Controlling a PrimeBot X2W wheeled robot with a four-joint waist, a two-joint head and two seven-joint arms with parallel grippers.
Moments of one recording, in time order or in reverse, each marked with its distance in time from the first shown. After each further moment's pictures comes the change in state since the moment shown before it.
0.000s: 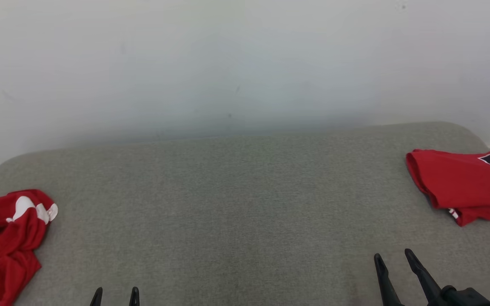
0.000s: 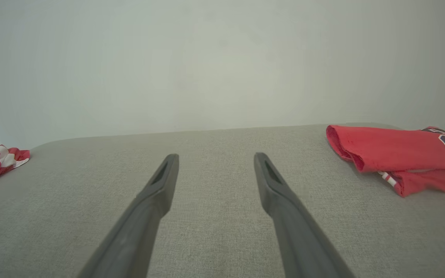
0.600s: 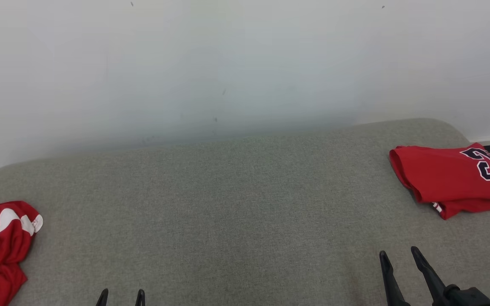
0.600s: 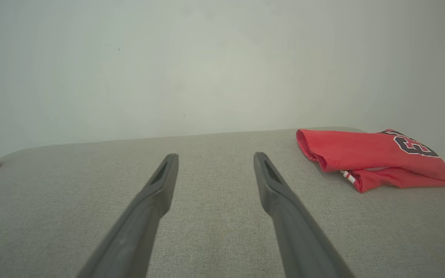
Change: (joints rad) left arm 0.002 0.012 -0.028 -0.004 0.023 0.009 0.000; right arm -0.004 0.033 -0.050 -0.003 -0.065 0.000 0.000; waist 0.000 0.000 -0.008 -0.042
